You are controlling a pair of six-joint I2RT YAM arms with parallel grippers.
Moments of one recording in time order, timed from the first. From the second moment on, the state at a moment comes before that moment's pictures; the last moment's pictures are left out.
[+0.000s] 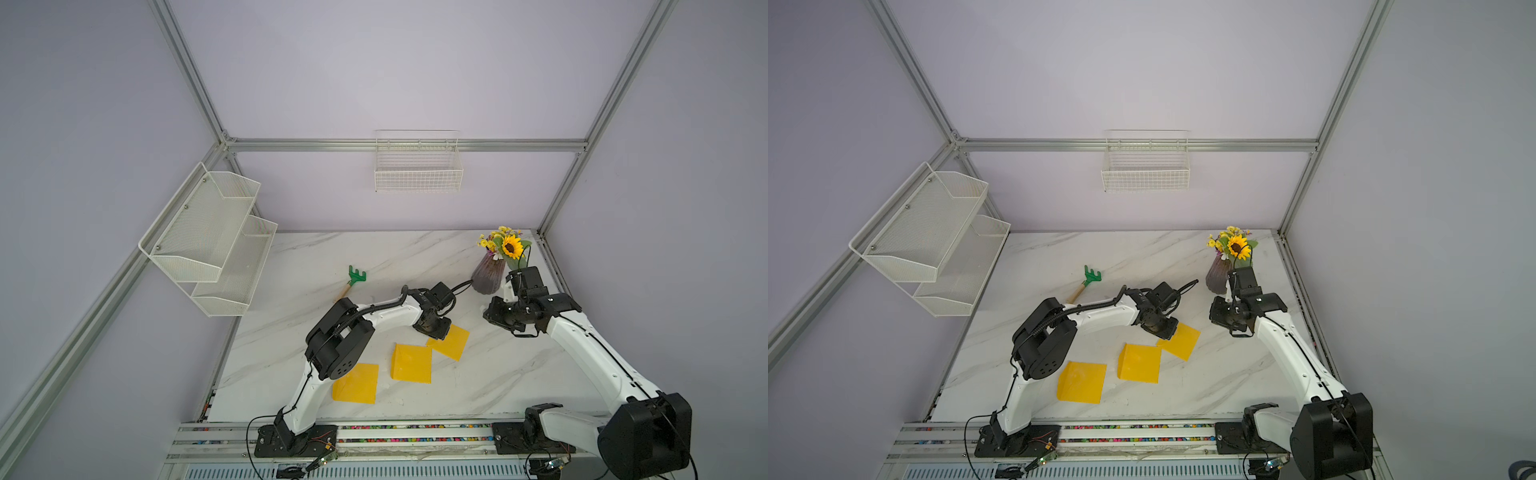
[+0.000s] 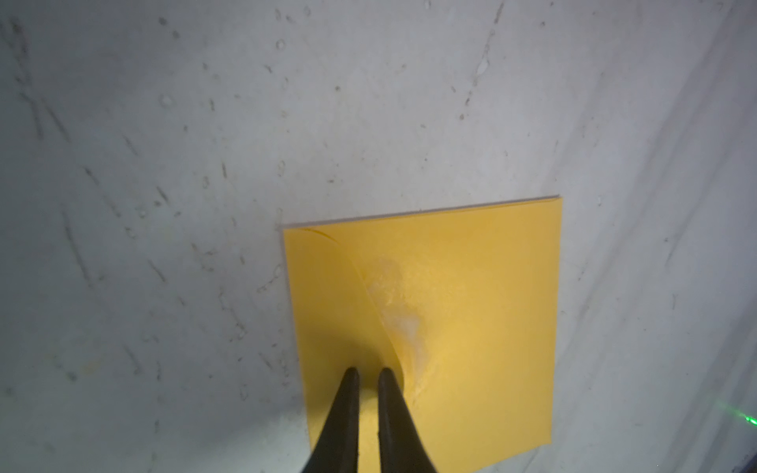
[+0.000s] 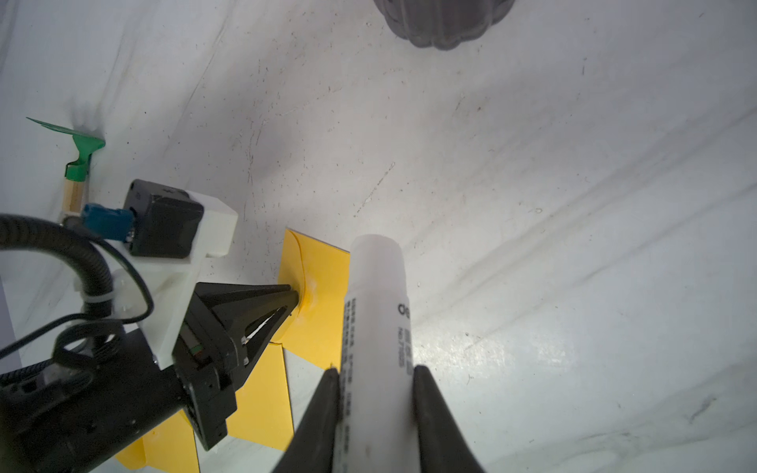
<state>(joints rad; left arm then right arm) -0.89 2.15 1.58 -0.64 0.10 -0.39 0.15 1.21 0.96 -0.82 -0.17 0.49</state>
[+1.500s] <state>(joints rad) -1.02 2.25 1.77 -0.83 -0.26 -0.38 0.16 1.18 0.95 -0.81 -0.17 0.48</state>
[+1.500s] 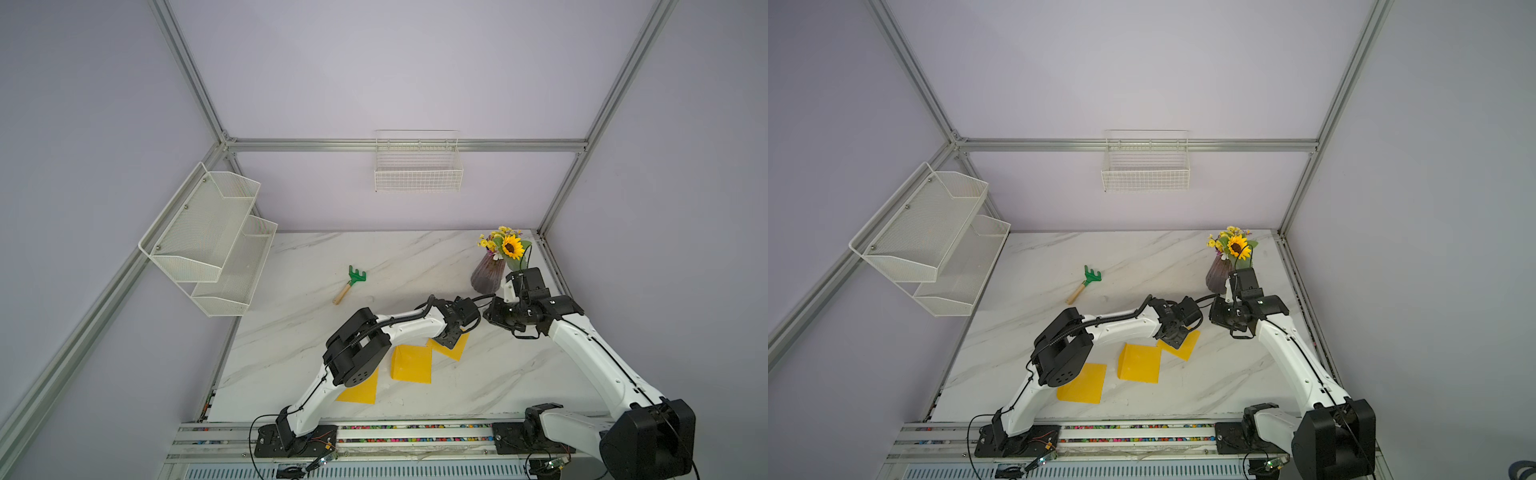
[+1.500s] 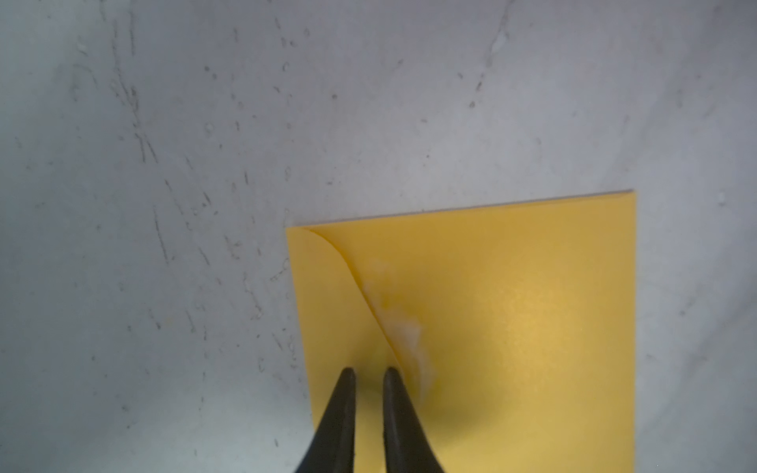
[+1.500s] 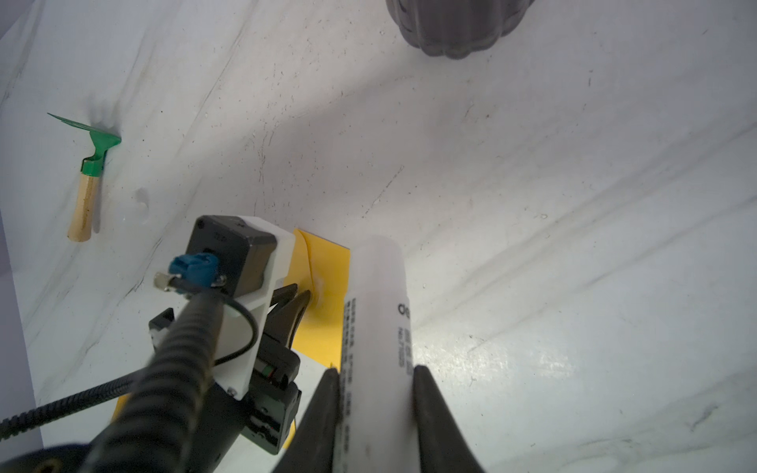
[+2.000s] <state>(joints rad) -0.99 2.20 1.71 -0.85 -0.20 -0.38 0.16 1.19 0.95 -0.81 -0.17 0.48</state>
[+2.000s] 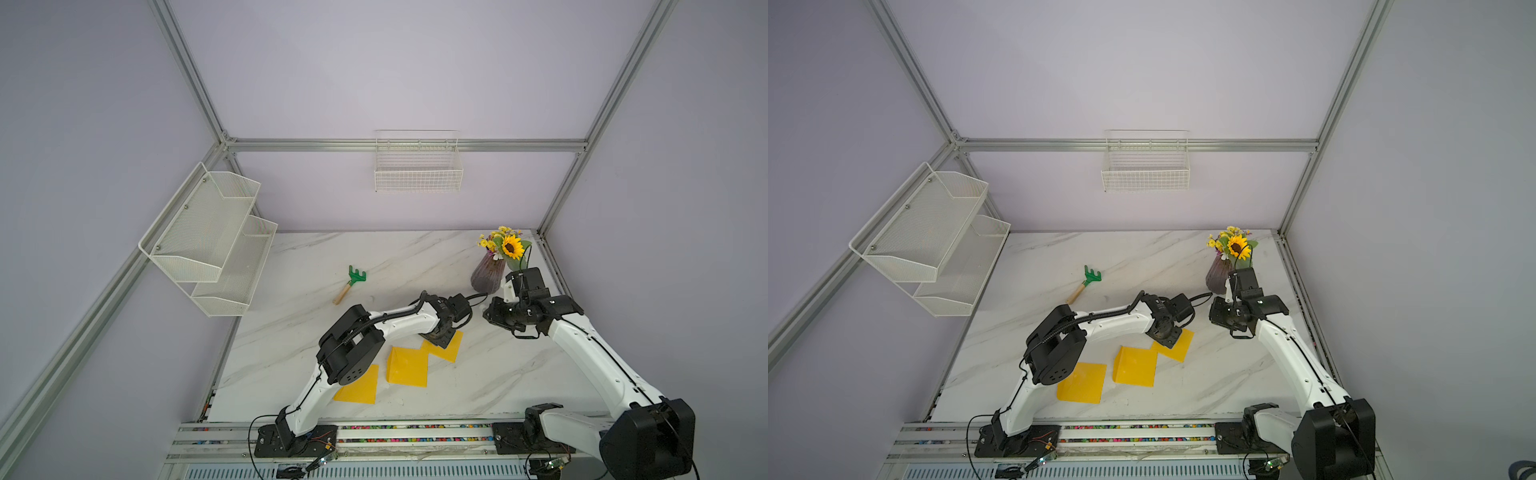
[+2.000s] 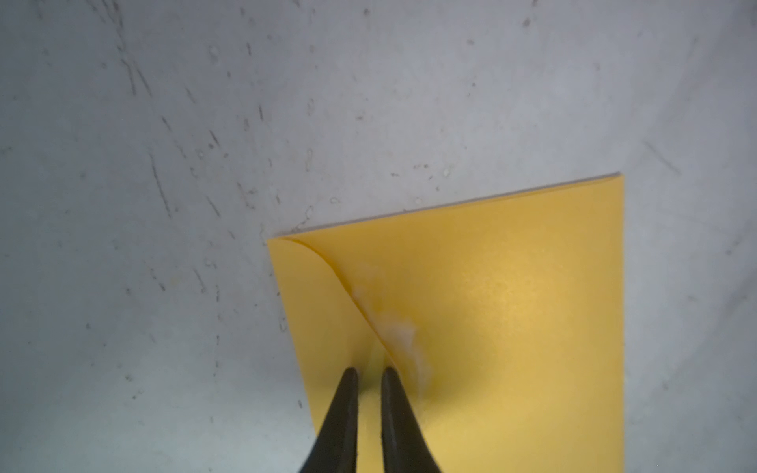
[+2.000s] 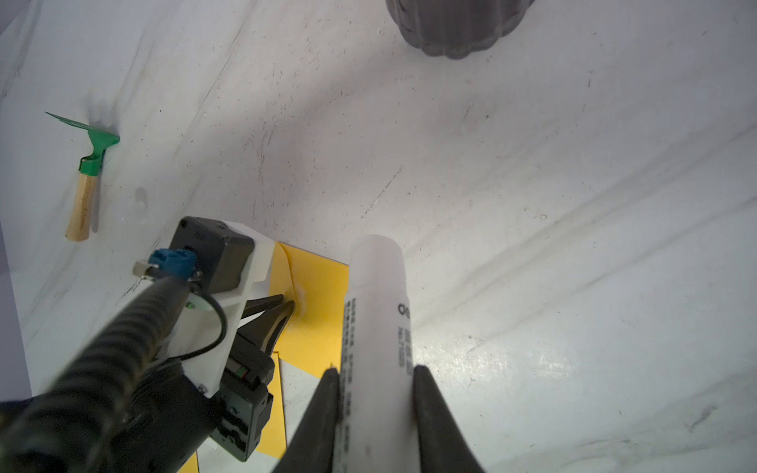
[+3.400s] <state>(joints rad) -0.97 2.22 1.80 -0.72 -0.17 -0.28 0.16 1.19 0.96 -0.83 -0.12 0.47</state>
